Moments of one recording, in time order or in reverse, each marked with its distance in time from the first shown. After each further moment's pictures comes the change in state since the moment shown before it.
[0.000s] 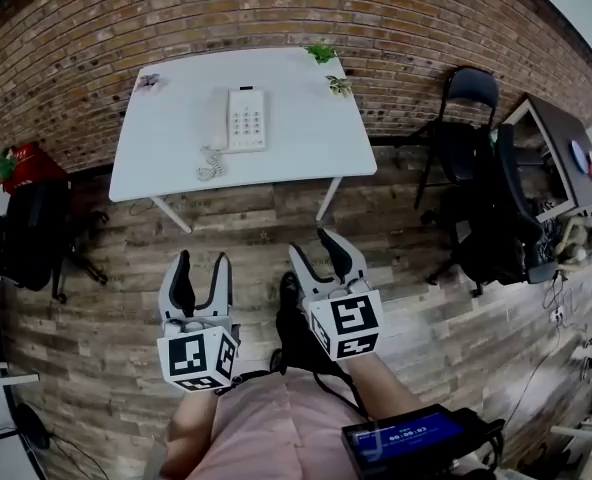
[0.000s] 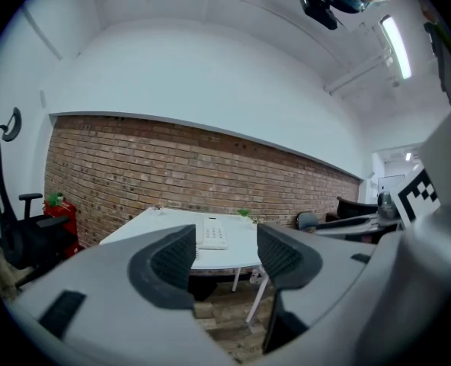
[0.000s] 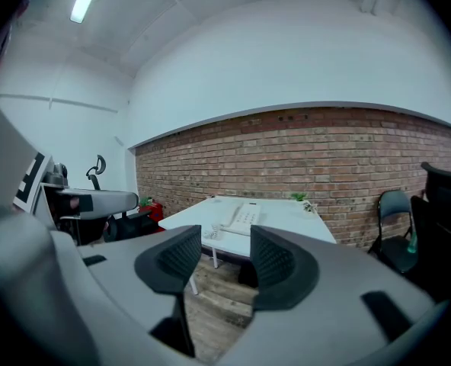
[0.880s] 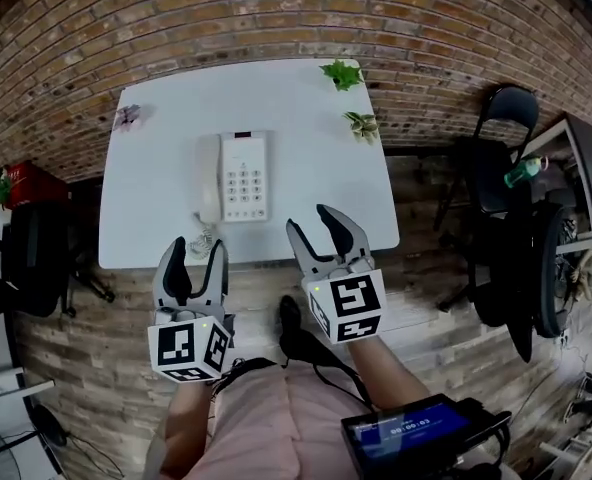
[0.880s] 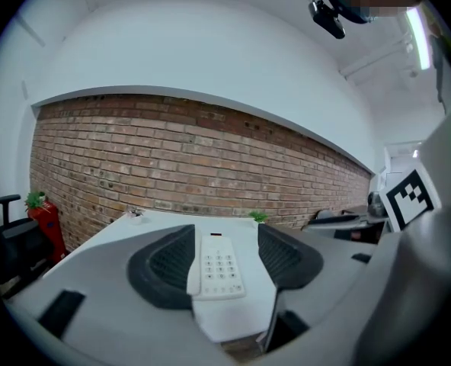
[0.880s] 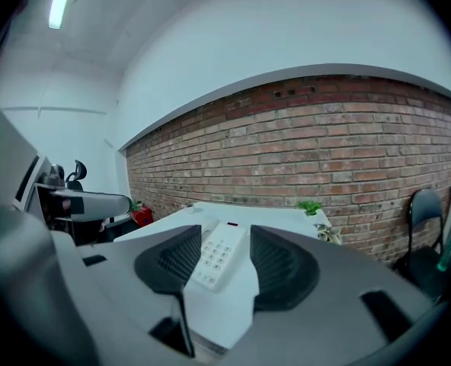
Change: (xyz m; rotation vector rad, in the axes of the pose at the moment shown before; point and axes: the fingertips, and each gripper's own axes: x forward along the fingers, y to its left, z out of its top) left arm 0.255 0.032 0.034 -0.004 0.071 0.012; right arm 0.231 -0.135 0.064 0.024 0.019 0.059
